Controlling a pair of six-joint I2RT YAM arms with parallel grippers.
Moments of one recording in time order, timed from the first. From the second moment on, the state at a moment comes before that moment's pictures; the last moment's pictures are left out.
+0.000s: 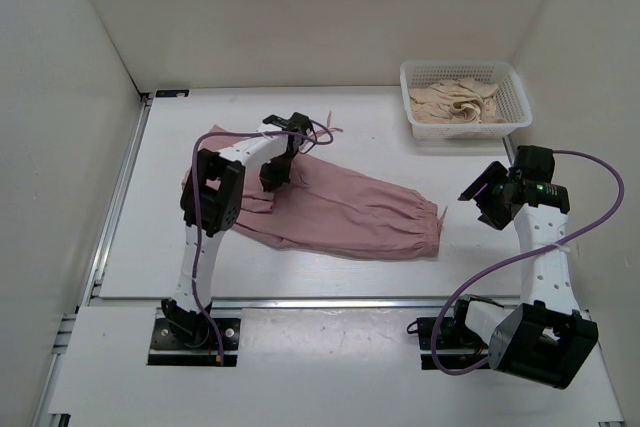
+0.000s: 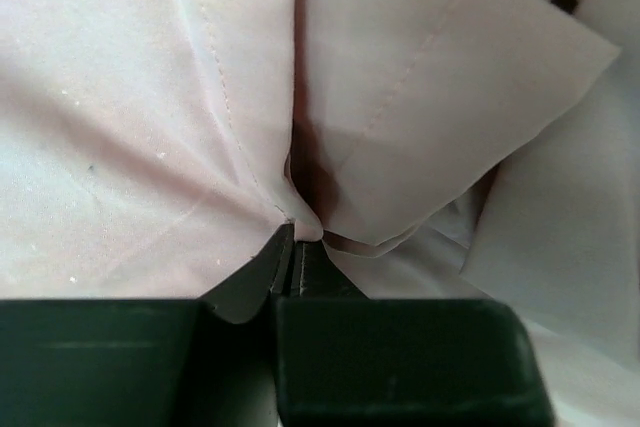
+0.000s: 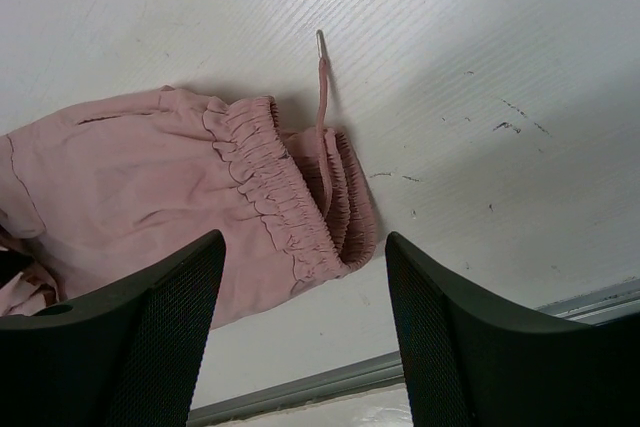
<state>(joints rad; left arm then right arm) -0.50 2.24 1.78 -1.05 -0.40 -0.35 -0.23 1.08 0.96 -0.89 -0.14 0.54</state>
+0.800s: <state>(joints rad) -0.50 1.87 1.86 -1.11 -0.17 -0.28 -0.23 1.08 0.96 -0.89 -0.15 0.54</state>
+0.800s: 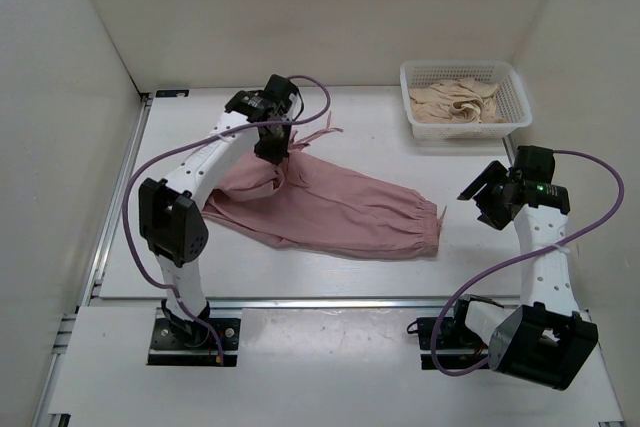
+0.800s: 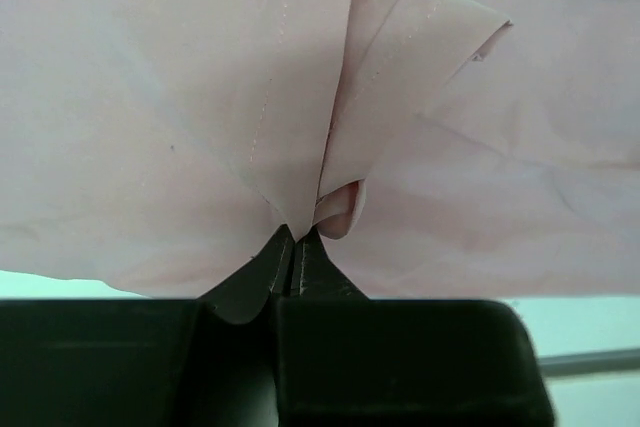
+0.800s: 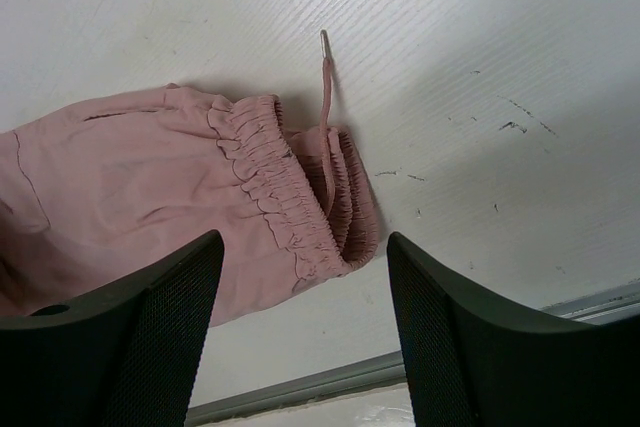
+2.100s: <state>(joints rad) 0.05 1.85 1.46 -0.91 0.16 -0.33 -0.23 1.06 0.96 -0.89 -0.15 0.53</state>
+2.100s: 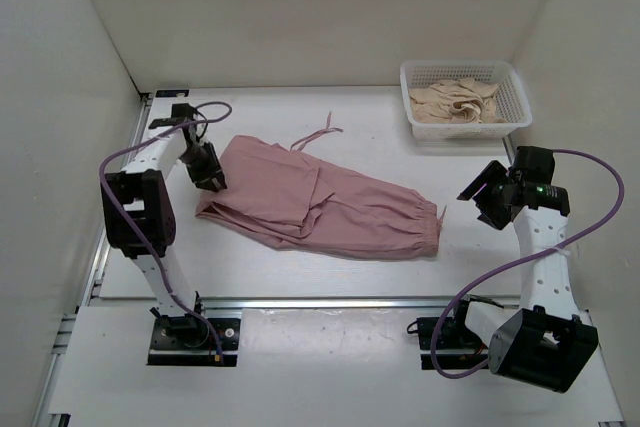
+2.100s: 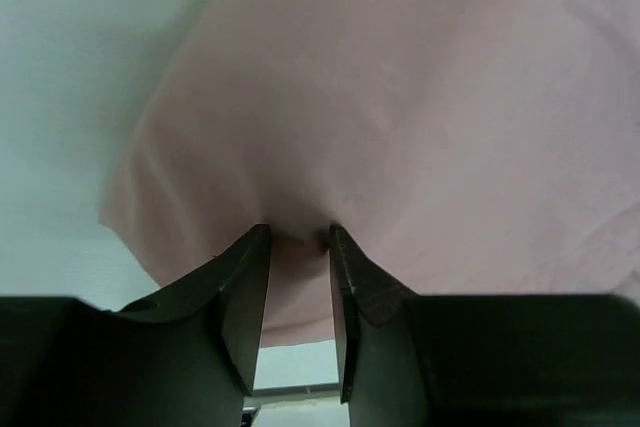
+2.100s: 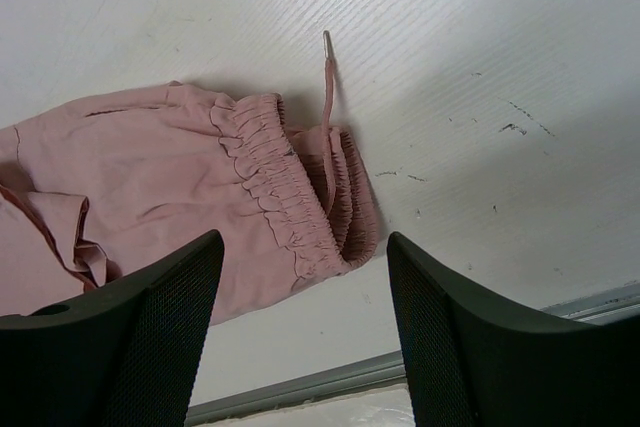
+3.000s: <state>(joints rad) 0.12 1.67 1.48 -0.85 0.07 -0.37 -0.23 1.06 0.96 -0.89 -0.15 0.52</state>
